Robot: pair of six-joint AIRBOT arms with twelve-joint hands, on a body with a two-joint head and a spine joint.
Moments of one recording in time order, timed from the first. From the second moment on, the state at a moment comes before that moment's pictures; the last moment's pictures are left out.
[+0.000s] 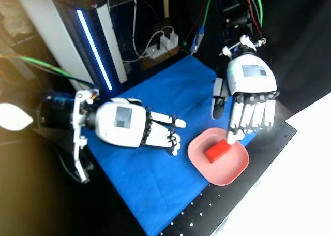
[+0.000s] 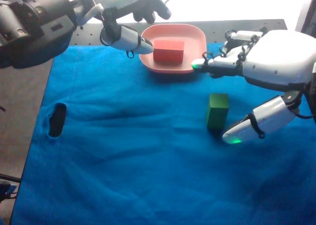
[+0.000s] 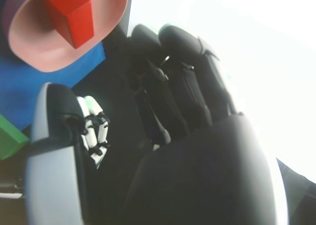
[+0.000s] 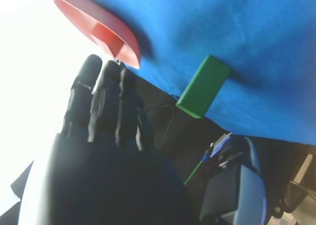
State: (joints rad) left arm 0.44 -1.36 1.61 0.42 -0.43 0.85; right arm -0.66 -1.04 1.21 -0.47 0.46 -0.63
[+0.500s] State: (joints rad) left arm 0.46 -1.36 1.61 0.40 -0.42 0.85; right arm -0.66 -1.08 1.22 -0.49 0.47 -0.63
